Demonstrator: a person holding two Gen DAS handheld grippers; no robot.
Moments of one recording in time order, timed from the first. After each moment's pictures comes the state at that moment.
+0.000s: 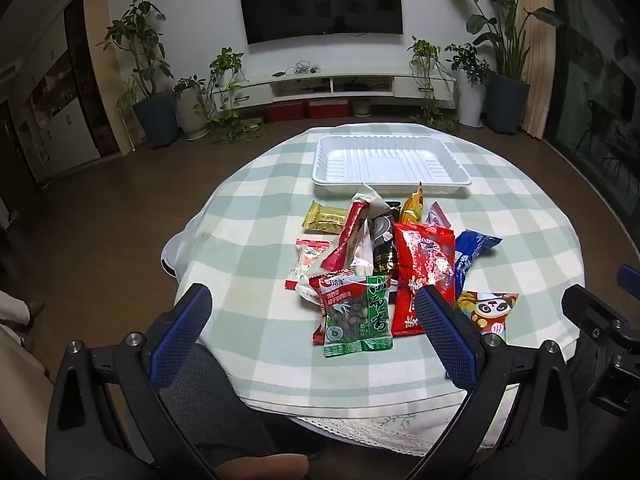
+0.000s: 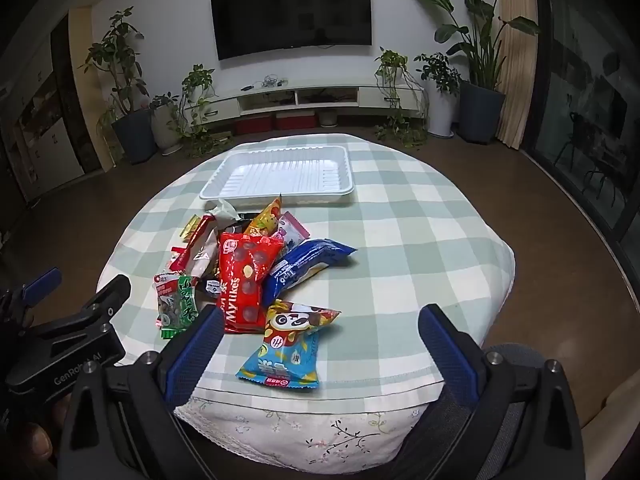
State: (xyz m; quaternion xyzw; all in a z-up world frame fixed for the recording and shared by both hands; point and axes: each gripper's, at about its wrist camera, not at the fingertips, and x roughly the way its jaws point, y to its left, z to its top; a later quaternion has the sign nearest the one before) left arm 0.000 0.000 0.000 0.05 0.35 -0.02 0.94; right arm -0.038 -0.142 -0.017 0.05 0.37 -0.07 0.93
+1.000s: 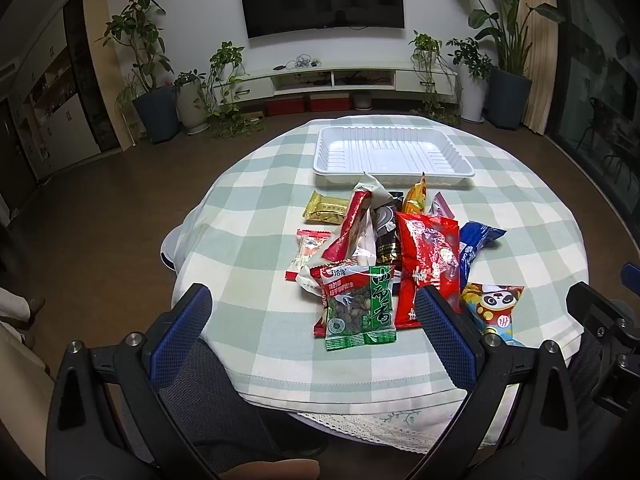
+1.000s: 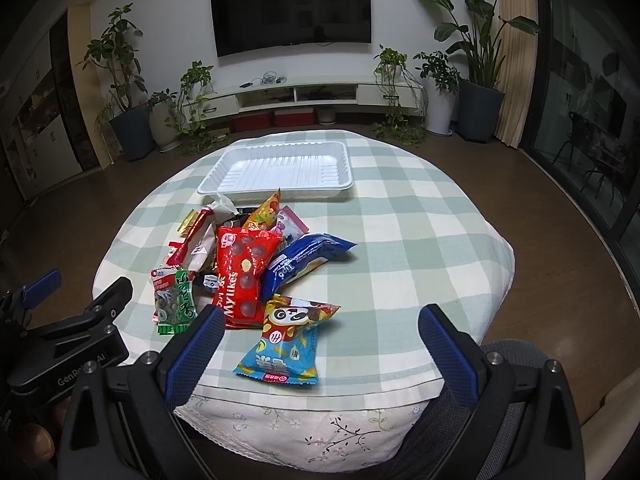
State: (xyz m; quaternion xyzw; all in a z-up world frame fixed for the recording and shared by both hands) left arm 0.003 0.004 -0.012 0.05 0.36 -0.01 0.93; right arm -0.039 -0.140 -0.021 0.05 0.37 -0.08 0.92
